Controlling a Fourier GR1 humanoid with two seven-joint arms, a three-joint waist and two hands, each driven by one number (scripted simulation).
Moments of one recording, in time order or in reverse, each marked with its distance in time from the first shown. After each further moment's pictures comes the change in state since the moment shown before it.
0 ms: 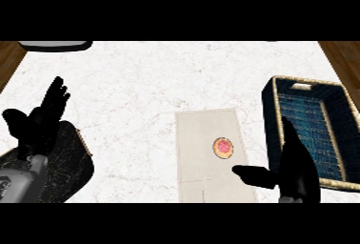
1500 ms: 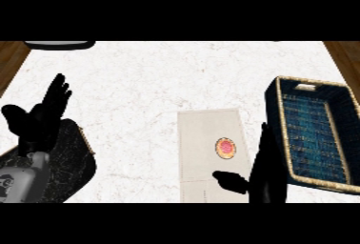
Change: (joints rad) left arm -0.009 -0.090 0.103 -0.016 -0.098 -0.098 0.049; right arm 0.047 0.001 0.170 0.182 0.141 -0.302 -0.073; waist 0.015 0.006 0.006
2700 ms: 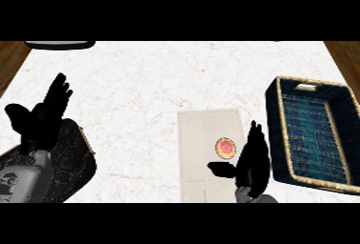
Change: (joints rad) left arm -0.009 -0.064 0.073 0.021 -0.081 -0.063 0.001; right arm -0.119 0.000 -0.021 0.301 -0.065 -0.161 -0.010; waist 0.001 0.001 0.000
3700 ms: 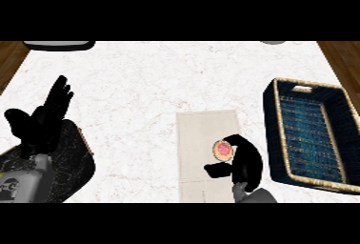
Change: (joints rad) left arm 0.027 -0.052 0.038 -0.048 -0.054 -0.041 0.015; right arm -0.055 -0.016 0.004 0.149 -0.182 -0.013 -0.092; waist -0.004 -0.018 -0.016
